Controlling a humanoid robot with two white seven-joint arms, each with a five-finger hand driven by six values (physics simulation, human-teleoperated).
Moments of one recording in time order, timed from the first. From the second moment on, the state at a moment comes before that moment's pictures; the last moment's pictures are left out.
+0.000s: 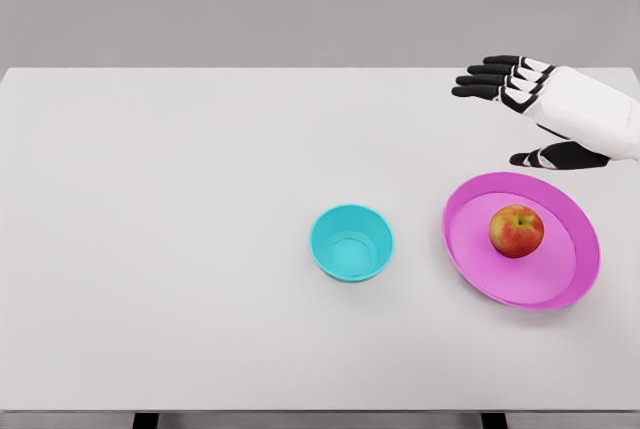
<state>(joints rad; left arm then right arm) 0.02 0.00 -0.25 -0.16 0.17 -0.02 -0.02 -0.39 -1.07 0.44 -1.75 0.16 -0.61 0.12</state>
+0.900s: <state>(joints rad) 0.02 0.00 -0.25 -0.16 0.17 -0.02 -0.02 -0.30 -1.10 0.23 -1.75 0.07 -0.61 0.61</state>
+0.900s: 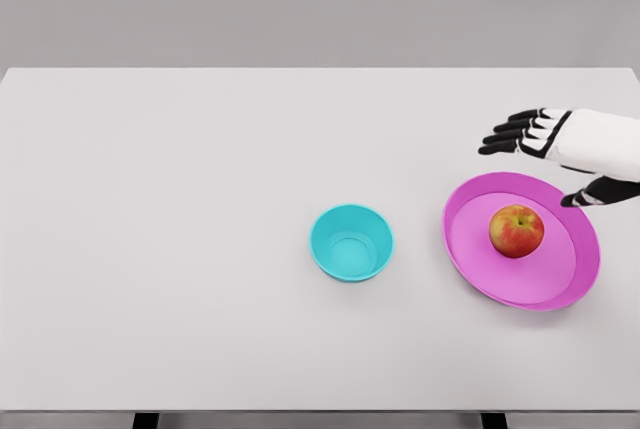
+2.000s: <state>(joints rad) 0.02 0.00 -0.25 -0.16 0.17 -0.02 -0.02 -0.30 -1.05 0.38 -1.61 0.14 -0.61 0.61</state>
